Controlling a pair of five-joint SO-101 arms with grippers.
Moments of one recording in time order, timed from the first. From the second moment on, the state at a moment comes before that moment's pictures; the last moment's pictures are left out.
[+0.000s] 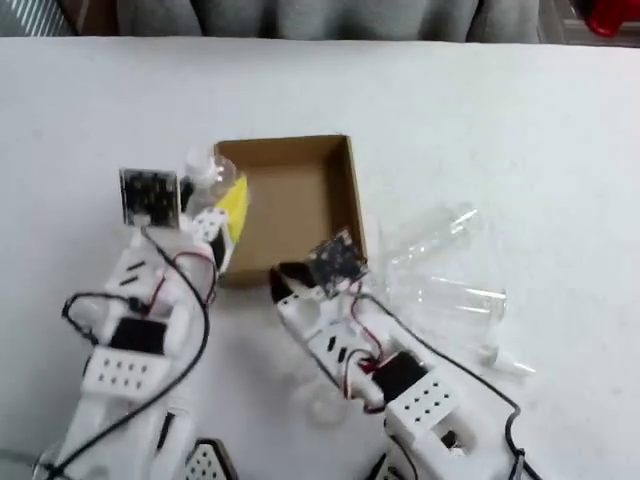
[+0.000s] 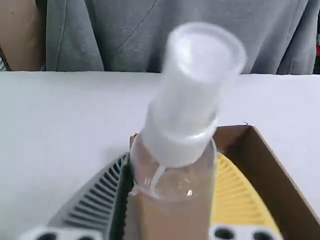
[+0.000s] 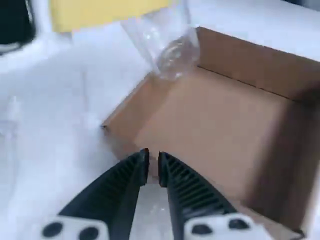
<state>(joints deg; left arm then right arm) 2.8 -57.5 73.8 11.9 6.5 -39.0 -57.6 81.0 12.4 -2.2</state>
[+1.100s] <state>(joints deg) 2.2 -5.7 47.9 -4.4 6.5 -32.0 -57.6 74.5 23.3 -2.2</state>
